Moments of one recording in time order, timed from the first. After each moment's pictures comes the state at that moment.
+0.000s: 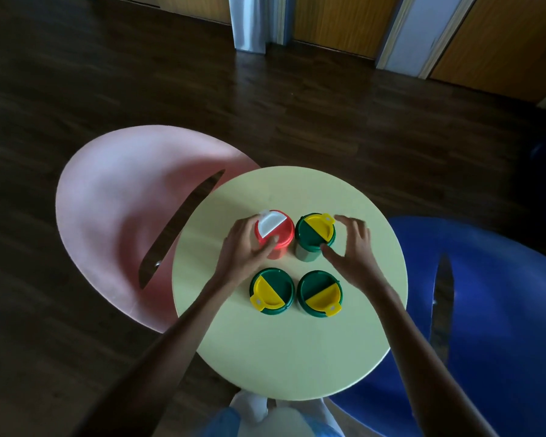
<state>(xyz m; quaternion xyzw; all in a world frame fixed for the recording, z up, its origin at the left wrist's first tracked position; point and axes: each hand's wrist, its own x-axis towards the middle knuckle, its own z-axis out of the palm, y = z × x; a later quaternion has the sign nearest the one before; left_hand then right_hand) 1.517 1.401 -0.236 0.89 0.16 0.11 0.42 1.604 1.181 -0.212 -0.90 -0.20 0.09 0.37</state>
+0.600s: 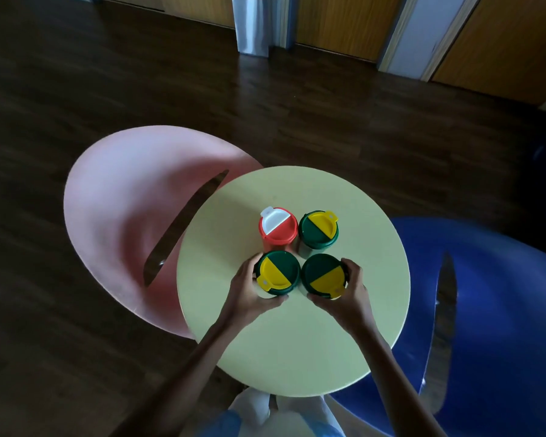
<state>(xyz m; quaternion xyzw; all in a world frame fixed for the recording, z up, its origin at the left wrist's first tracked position) 1.448 1.369 -0.269 0.85 0.18 0.06 0.50 1.528 1.165 -0.246 -0.88 -0.08 0.14 0.45</state>
